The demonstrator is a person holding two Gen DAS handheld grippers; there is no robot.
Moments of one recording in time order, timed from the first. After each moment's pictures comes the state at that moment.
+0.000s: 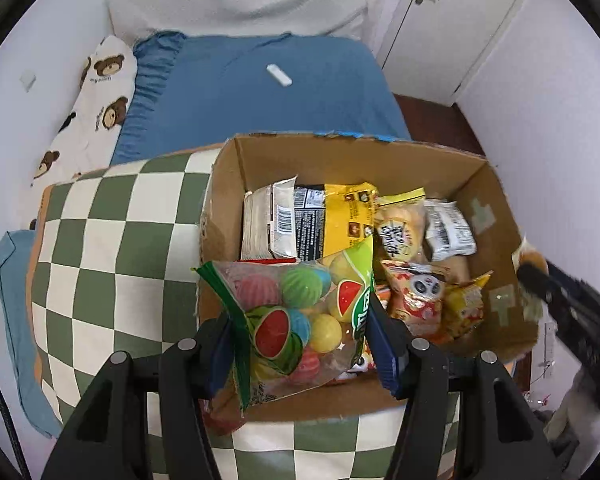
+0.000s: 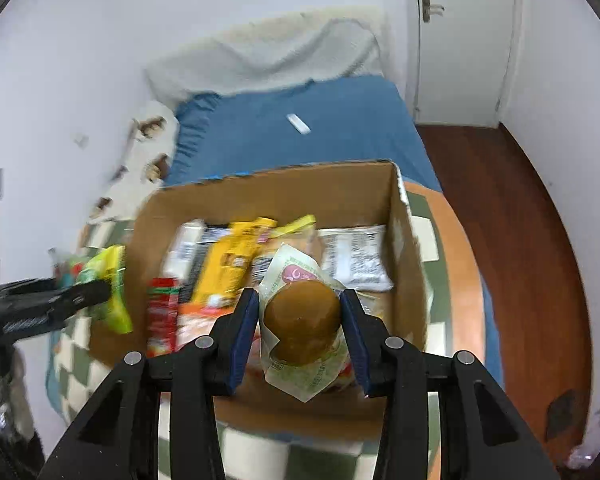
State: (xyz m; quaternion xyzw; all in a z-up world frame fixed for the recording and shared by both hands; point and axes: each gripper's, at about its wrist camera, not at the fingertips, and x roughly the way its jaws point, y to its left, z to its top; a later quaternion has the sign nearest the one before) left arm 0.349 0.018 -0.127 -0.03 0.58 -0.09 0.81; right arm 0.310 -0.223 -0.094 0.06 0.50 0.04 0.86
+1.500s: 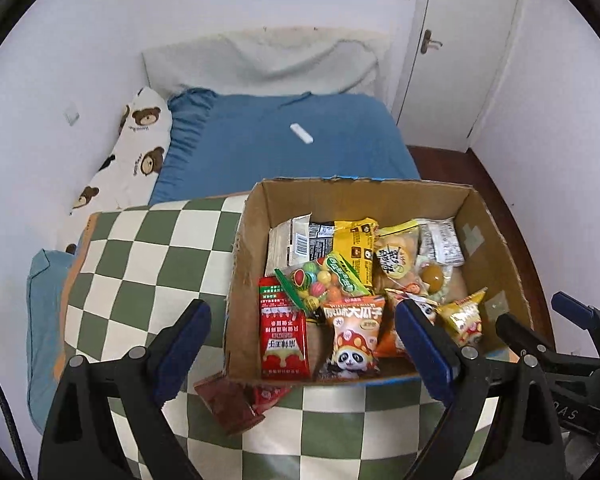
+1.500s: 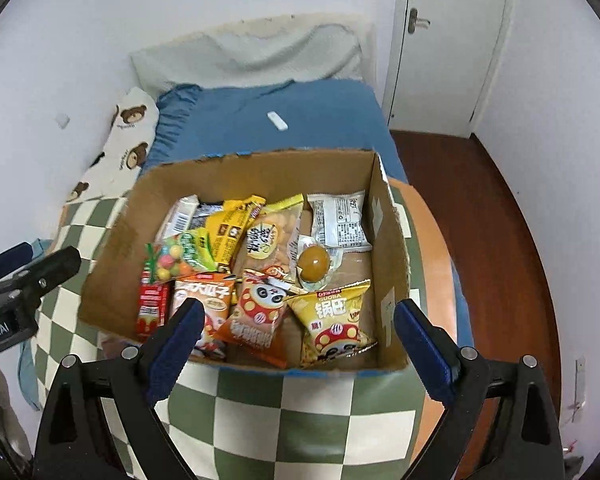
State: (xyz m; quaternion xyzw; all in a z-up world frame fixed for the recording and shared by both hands) left arm 0.271 0.015 -0.076 -0.01 0.47 -0.05 0.88; right arm 0.237 -0.187 -0.059 0.01 0.49 0.00 0.87
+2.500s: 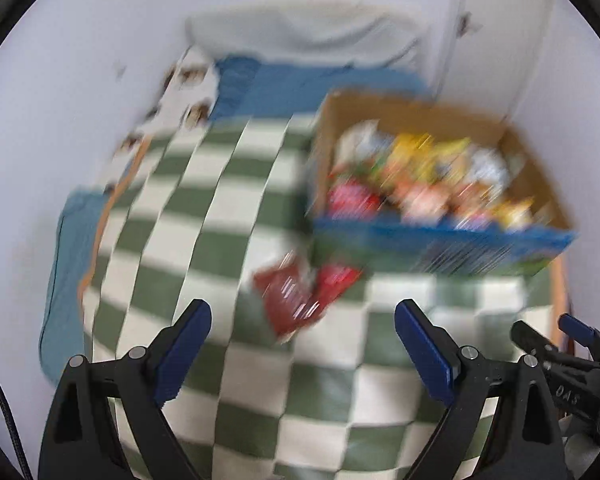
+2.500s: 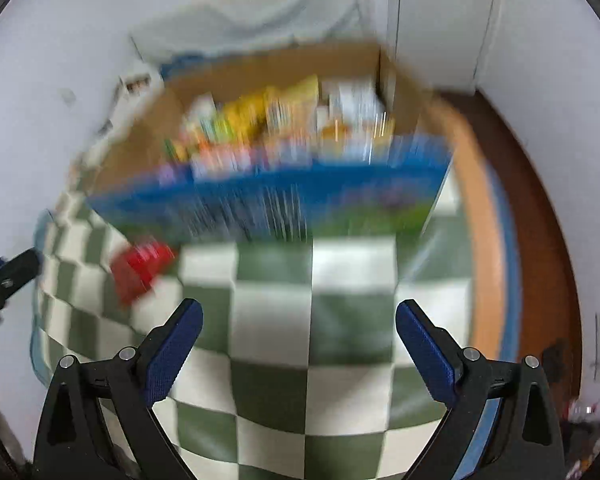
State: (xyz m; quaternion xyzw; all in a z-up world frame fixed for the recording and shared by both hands) left arm 0.169 0.073 -0.148 -0.01 0.52 0.04 0.85; right arm 0.140 -0.167 -0.155 0.05 0.56 0.00 0.83
